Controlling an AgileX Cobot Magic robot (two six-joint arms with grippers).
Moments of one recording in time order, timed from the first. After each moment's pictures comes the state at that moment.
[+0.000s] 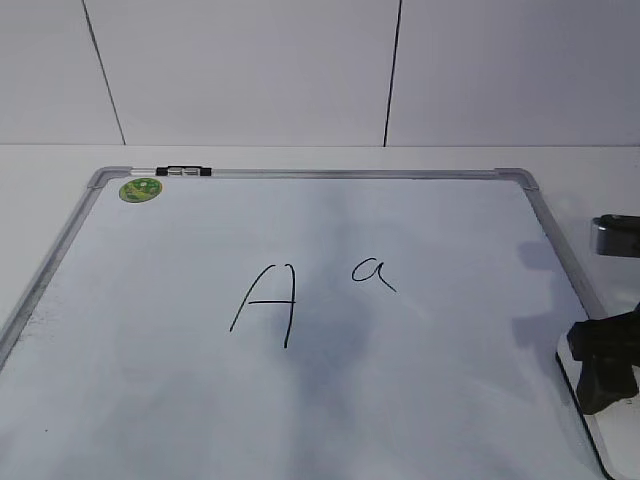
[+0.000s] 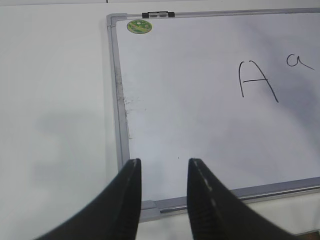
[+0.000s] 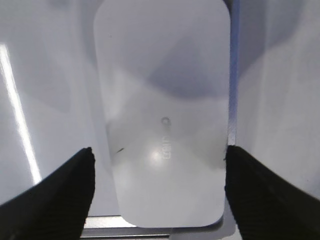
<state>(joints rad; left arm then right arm) -0.05 0.01 -0.51 -0.21 1.10 0.06 0.22 1.44 -0.77 0.02 0.92 0.26</state>
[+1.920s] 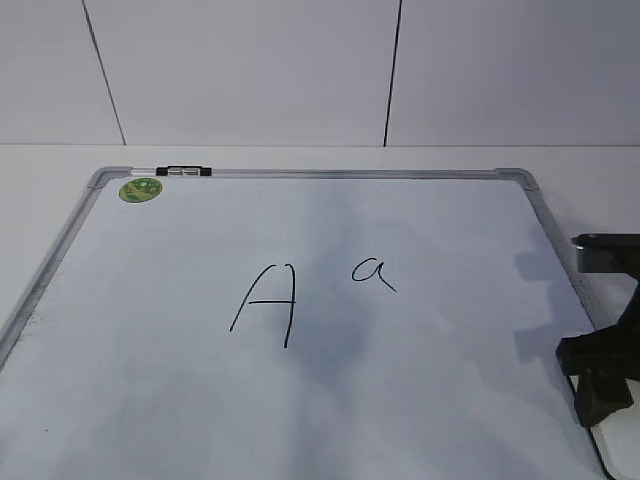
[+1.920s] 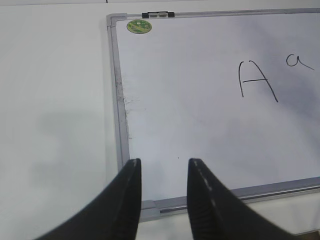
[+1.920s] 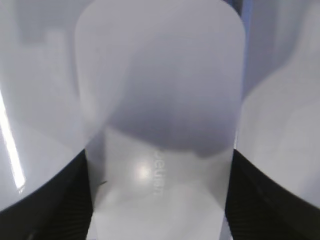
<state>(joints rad) -0.05 0.01 -0.51 -0.21 1.10 0.06 0.22 1.55 -0.78 -0.03 0.89 0.26</state>
